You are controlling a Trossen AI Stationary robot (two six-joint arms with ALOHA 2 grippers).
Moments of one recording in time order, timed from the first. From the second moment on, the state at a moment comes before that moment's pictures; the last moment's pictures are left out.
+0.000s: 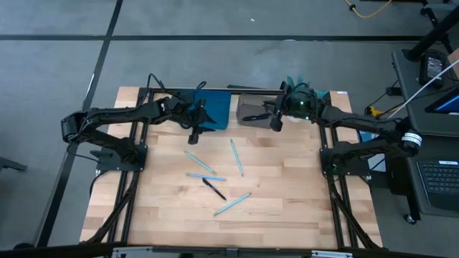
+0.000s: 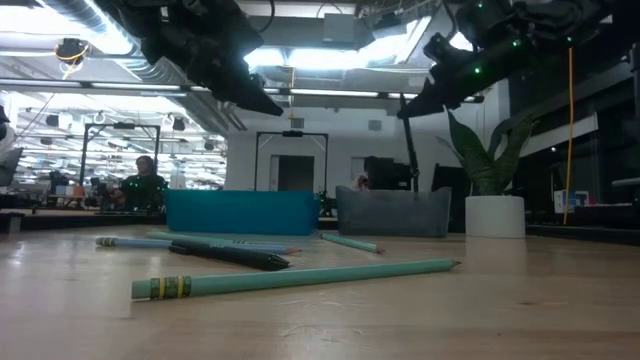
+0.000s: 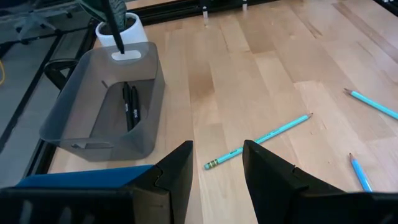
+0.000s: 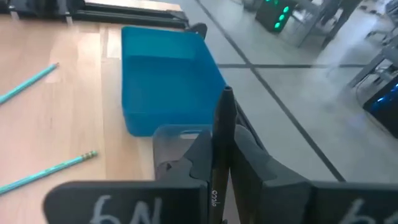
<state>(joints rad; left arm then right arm) 0.42 1.26 0.80 -0.12 0.36 0.40 -0.52 1.15 0.68 0.09 -0.05 -0.30</state>
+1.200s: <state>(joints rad) 0.40 1.26 0.80 -0.12 0.35 0.40 -0.52 1.75 1.40 -0.78 -0.04 -0.52</state>
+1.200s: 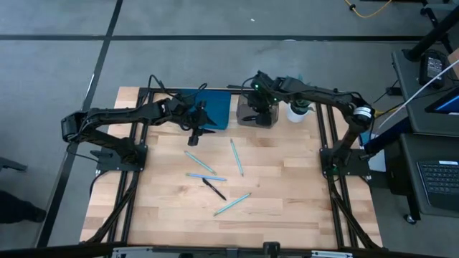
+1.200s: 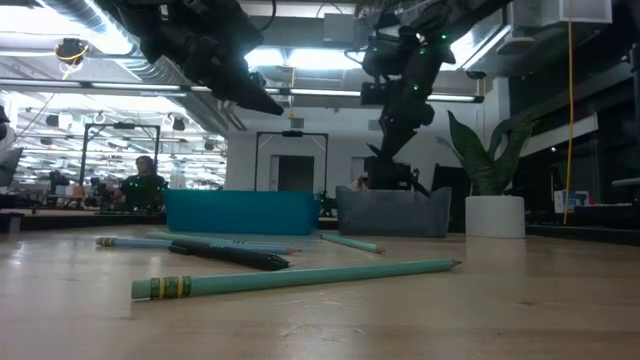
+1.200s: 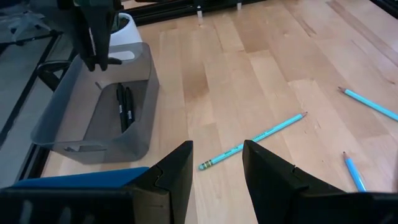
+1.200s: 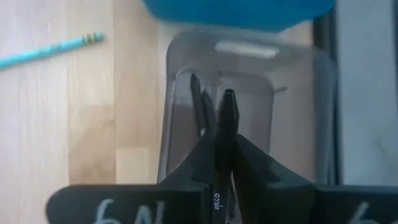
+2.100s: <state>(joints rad) 0.40 1.26 0.80 -0.12 0.35 0.40 -0.52 1.92 1.42 -0.73 -0.11 -0.54</state>
